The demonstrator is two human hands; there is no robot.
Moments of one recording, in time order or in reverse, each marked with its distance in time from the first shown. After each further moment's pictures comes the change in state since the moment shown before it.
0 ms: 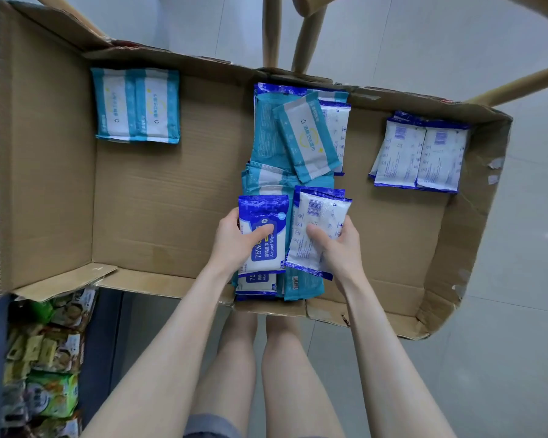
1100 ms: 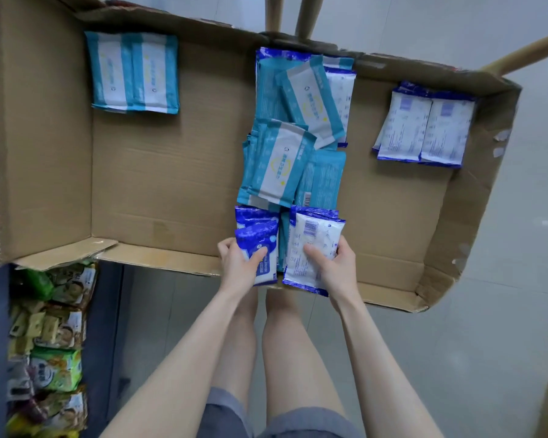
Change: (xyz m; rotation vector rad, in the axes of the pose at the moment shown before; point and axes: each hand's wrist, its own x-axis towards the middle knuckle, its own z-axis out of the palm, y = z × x) left_hand -0.034 -0.100 0.015 0.257 0.132 -0.115; right_hand -0.045 0.062 -0.013 0.006 0.049 0.091
